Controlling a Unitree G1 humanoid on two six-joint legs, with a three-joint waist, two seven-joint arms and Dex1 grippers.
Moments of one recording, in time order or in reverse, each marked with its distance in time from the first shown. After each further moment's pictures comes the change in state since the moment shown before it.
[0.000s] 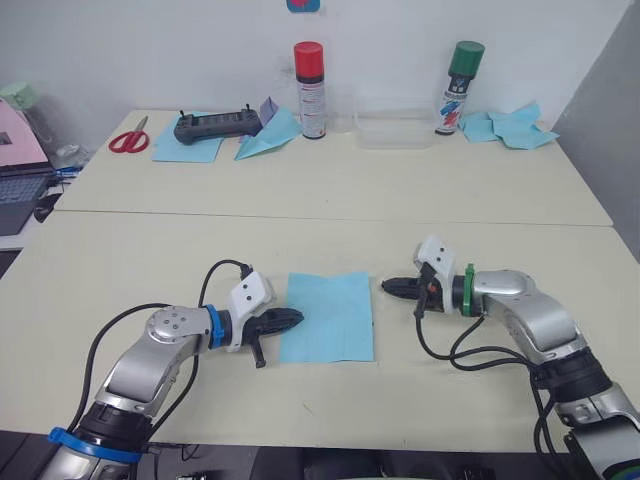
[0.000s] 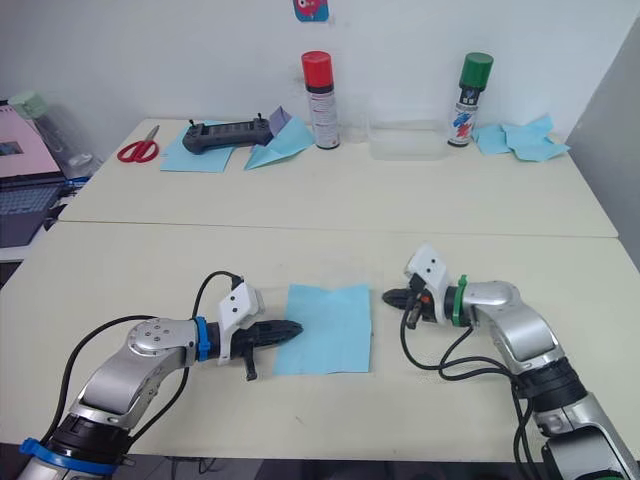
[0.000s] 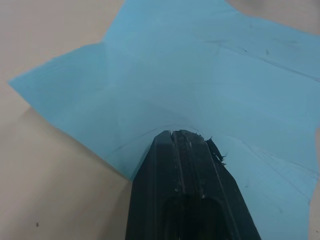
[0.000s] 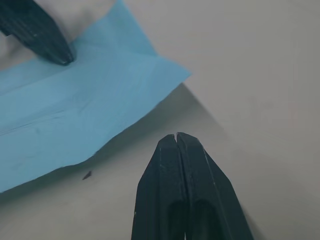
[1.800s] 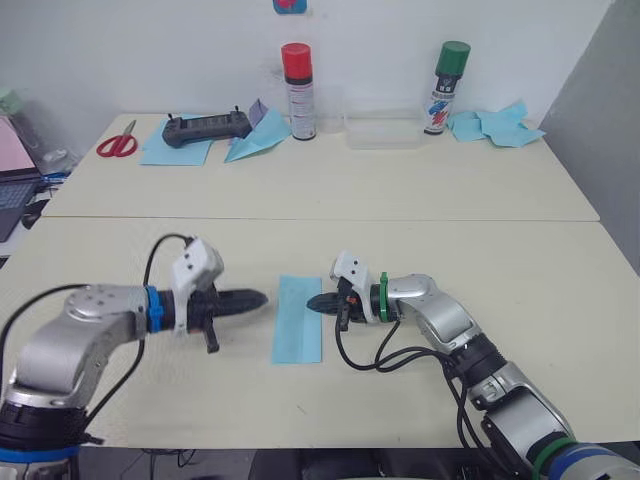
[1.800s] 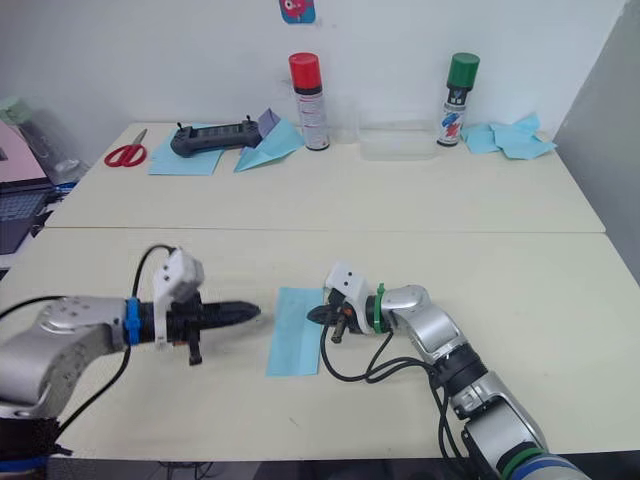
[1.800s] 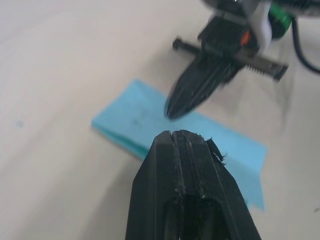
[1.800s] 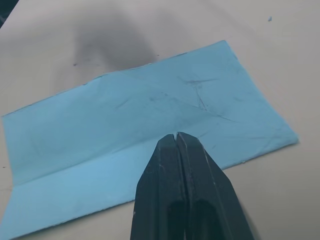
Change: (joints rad) left arm -0.036 0.185 0.270 -0.192 -0.276 0.330 -0.071; right arm -0.166 0.382 0.156 0.320 -0.154 -0.132 -0.015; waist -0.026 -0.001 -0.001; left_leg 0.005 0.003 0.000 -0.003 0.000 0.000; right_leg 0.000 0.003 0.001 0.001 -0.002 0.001
